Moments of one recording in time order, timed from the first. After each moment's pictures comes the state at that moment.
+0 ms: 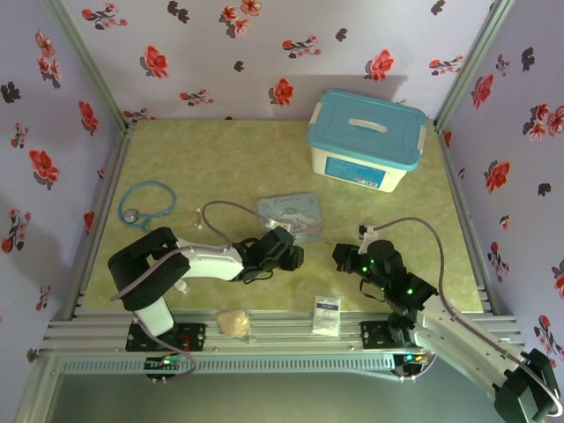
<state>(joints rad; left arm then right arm) -1.08 1.70 0.73 0.16 -0.13 -0.79 0.68 0.57 0.20 -0.10 -0.05 0.79</state>
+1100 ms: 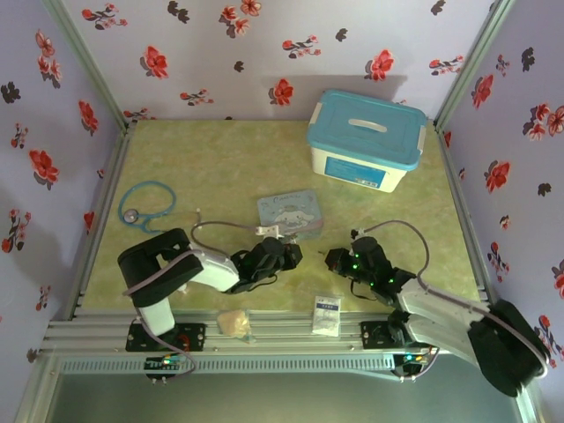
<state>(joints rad) -1.09 1.78 0.56 0.68 -0.17 -1.12 0.66 0.98 0.16 0.17 -0.14 1.04</state>
